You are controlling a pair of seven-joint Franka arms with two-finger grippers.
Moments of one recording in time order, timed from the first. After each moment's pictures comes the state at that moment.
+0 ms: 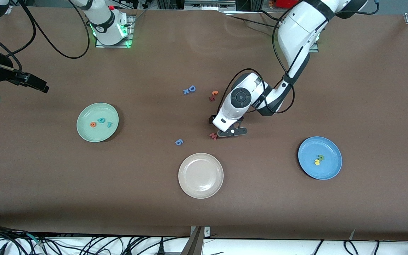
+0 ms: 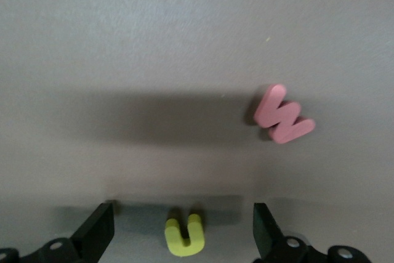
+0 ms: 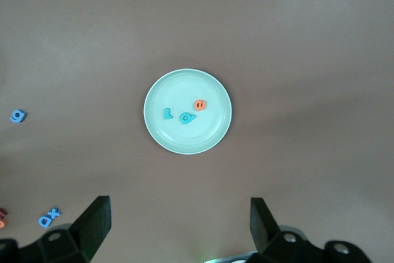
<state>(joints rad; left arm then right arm) -0.38 0.74 -0.31 -1.75 0.08 2.42 -0.82 0.50 0.05 -0.49 -1.58 0.02 1.53 0.27</state>
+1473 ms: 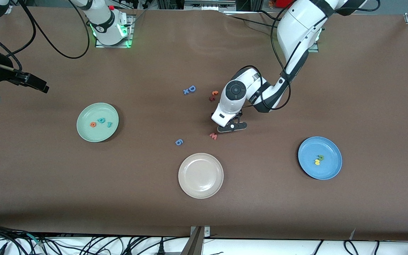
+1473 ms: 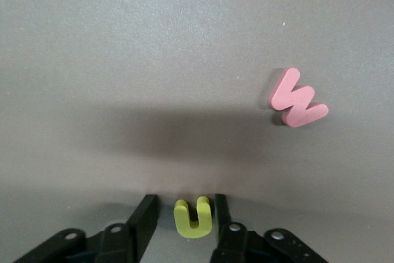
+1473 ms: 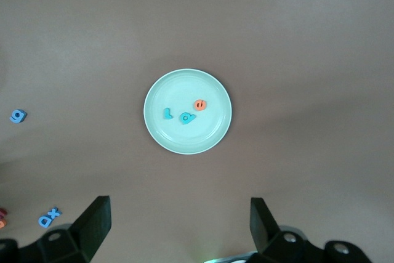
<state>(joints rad) -0.38 0.71 -0.33 -1.78 0.19 2.42 -0.97 0.50 0.05 -0.49 -1.58 0.02 1.53 0.27</state>
